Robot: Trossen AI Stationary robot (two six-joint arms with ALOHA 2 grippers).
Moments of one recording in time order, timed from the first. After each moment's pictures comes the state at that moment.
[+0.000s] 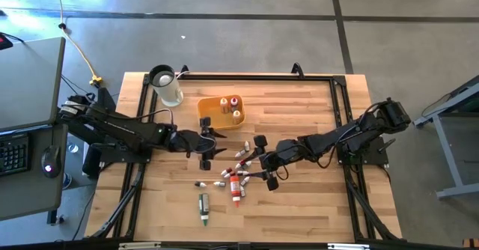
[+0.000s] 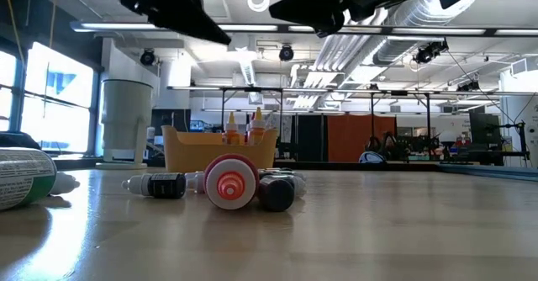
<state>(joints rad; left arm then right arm) -0.25 1.22 0.78 -0.05 -0.41 0.14 0.26 1.56 0.84 0.42 0.02 -0.13</state>
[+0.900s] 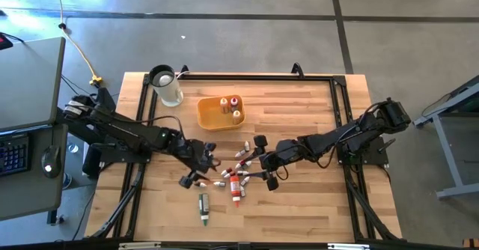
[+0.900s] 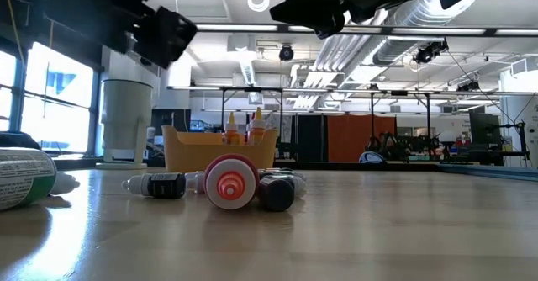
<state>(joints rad) -0.29 1.27 0.78 -0.24 0.17 0.17 0.26 1.56 0.84 0.41 0.02 -0.13</state>
